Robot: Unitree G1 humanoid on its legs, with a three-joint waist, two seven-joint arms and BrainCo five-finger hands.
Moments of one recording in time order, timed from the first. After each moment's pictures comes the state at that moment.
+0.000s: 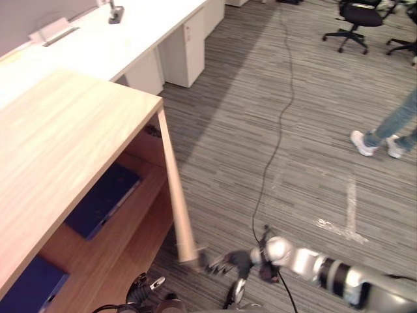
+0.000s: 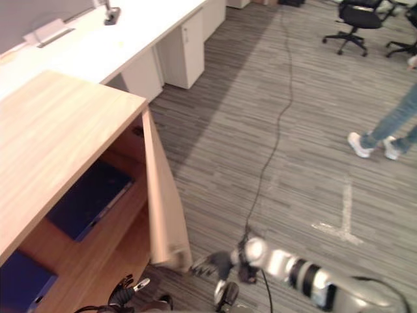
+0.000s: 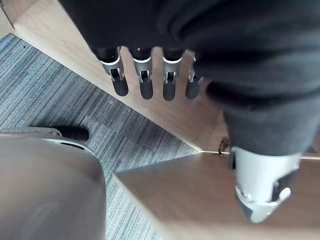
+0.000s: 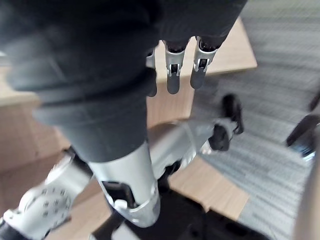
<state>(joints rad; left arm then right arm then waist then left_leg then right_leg) 0.22 0.08 0.16 0.79 0.01 -0.09 0.01 -0.41 -0.59 1.17 0.29 0.25 0.02 0.62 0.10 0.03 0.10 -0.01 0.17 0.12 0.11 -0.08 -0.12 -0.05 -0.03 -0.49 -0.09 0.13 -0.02</state>
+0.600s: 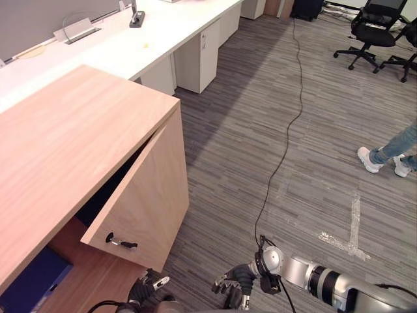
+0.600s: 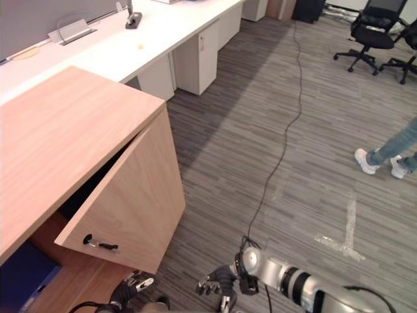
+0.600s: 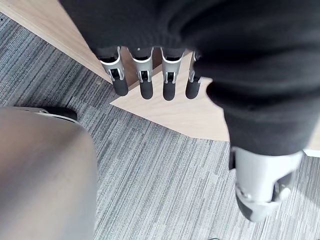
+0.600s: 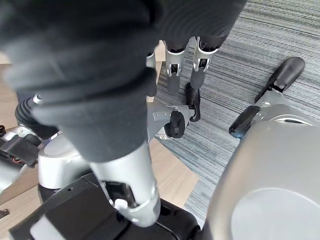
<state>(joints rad) 0.29 0.10 0.09 0.61 0.00 -0.03 -0.11 -0.35 -0.56 1.09 0.44 0.05 0.04 0.72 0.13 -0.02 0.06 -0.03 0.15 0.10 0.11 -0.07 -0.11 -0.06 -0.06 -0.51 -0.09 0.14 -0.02</state>
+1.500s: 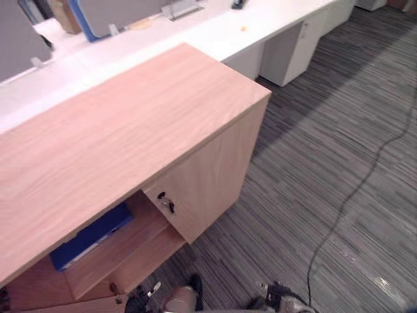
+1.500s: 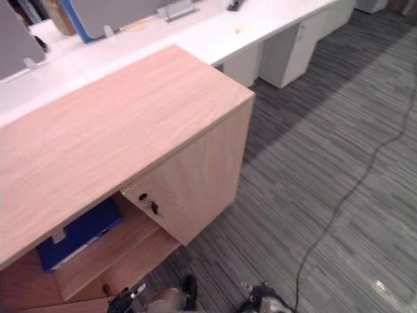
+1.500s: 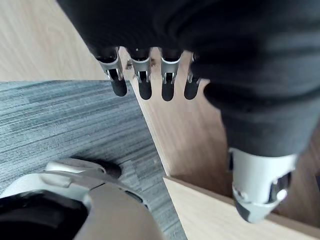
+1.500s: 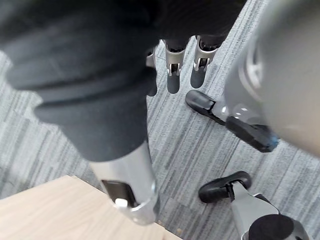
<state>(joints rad) 0.23 0.04 0.19 0.87 -0.15 -0.02 0.08 -0.10 -0.04 -0.34 1.25 0.06 0.04 -0.11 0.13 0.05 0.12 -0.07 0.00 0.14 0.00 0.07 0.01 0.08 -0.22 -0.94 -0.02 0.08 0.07</state>
